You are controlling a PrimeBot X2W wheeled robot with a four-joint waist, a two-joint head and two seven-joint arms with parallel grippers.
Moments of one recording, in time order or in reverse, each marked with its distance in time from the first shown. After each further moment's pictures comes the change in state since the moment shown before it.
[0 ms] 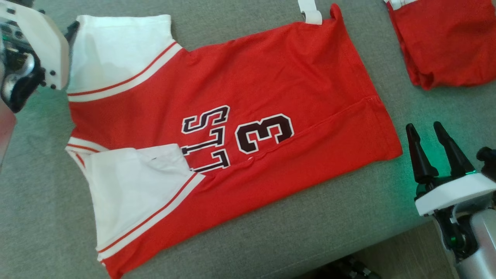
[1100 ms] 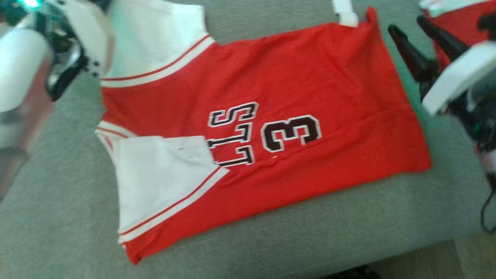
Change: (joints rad) left arm -0.105 -0.040 -0.236 -0.050 -0.059 0.000 -0.237; right arm -0.488 -0.155 0.221 0.006 0.179 0.000 0.376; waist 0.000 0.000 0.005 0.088
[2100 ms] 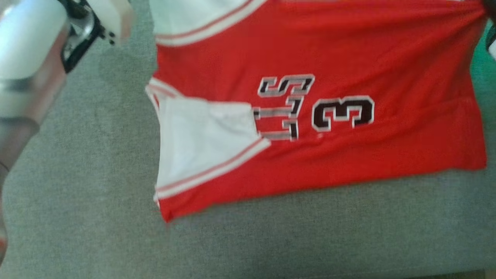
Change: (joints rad) left arm -0.173 -0.085 -0.193 0.115 -0.070 0.000 -0.343; right arm -0.277 -0.126 0.069 0.346 0.212 0.000 0.034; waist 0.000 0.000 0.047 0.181
